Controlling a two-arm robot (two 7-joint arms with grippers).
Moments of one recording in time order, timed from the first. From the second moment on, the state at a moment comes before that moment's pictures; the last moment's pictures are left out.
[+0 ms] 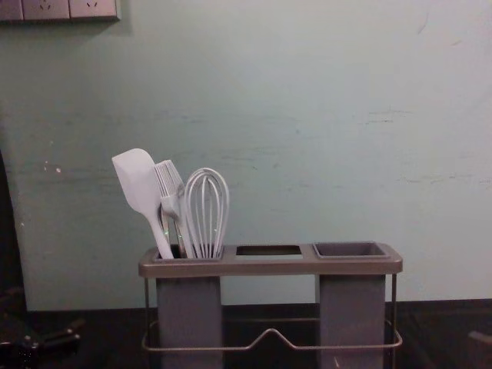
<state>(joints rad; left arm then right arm) -0.20 0.60 0.45 -1.41 -0.25 -0.12 0.03 -0.27 0.68 -0.22 -1.89 0.46 -0.15 0.23</state>
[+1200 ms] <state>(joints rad) -0.20 0.60 0.45 -1.41 -0.25 -0.12 0.03 -0.33 0.59 -0.15 -1.92 0.42 -0.15 0.25</state>
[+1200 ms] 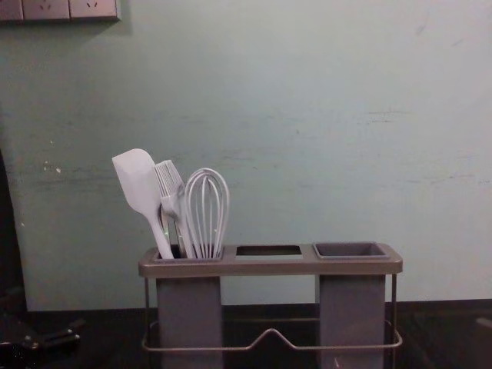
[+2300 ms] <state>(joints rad) -0.20 0.60 0.45 -1.41 -0.25 -0.12 0.03 -0.39 0.55 -0.05 -2.00 0.39 -0.11 0.30</state>
